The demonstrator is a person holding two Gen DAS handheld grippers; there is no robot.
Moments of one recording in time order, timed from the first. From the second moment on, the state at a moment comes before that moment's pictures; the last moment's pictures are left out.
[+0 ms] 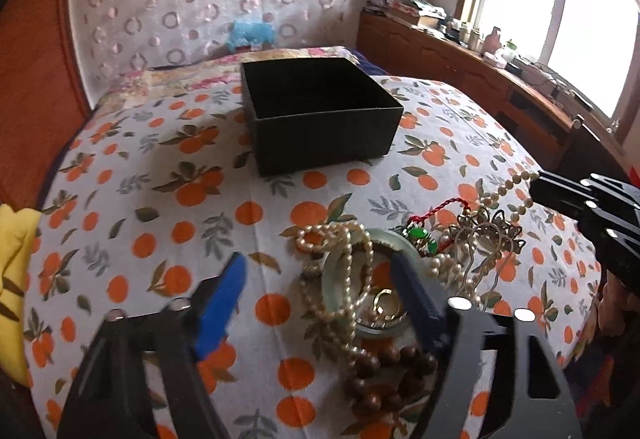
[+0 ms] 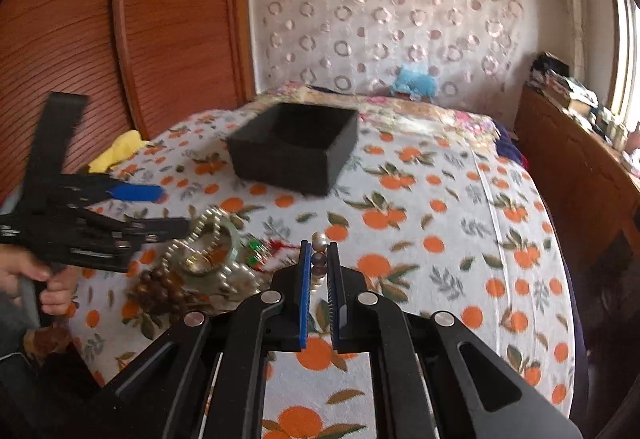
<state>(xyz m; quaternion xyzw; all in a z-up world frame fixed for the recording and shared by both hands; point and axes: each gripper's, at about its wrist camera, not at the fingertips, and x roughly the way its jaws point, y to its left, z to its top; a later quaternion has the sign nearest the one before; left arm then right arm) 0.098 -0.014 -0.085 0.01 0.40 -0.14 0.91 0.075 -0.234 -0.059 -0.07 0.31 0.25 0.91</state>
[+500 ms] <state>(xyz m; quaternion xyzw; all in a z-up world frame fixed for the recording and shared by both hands) 0.124 -0.023 -0.097 -0.02 0.43 -0.18 0.89 0.070 -0.228 -0.002 -0.07 0.25 0.28 0.92</state>
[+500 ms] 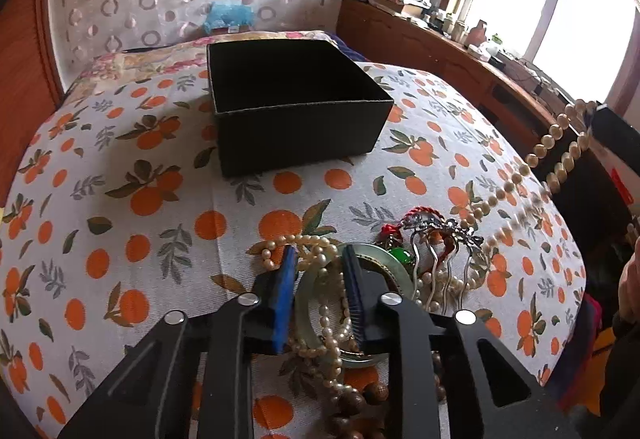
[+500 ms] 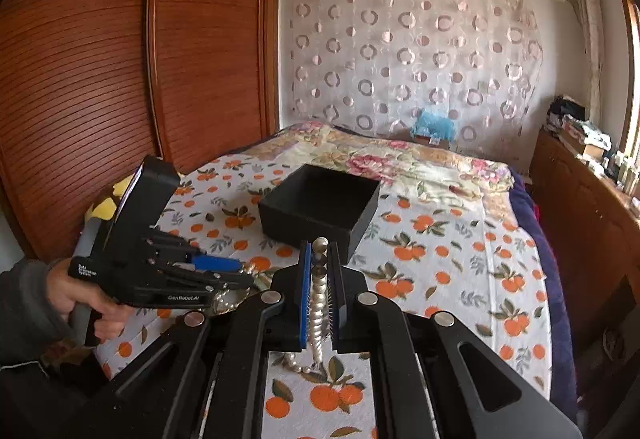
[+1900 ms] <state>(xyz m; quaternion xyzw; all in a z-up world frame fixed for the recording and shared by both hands) 0.116 -0.007 0.054 0.00 0.28 -0.17 0.95 0.109 -0.230 0.078 -0.09 0.18 0.25 0.95</state>
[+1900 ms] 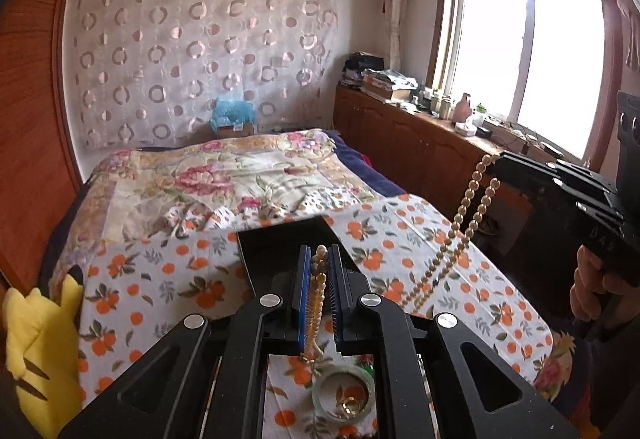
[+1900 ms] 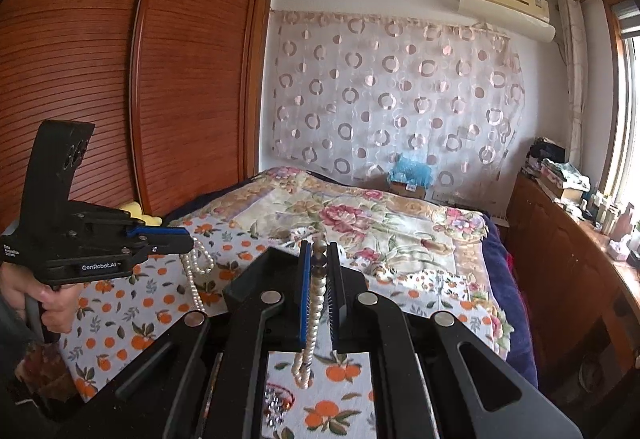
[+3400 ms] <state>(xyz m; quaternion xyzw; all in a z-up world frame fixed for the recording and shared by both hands) 0.158 0.024 -0.028 0.01 0.34 -0.08 0.94 0.224 -0.147 0.032 -0.10 0.29 0.28 0.91</state>
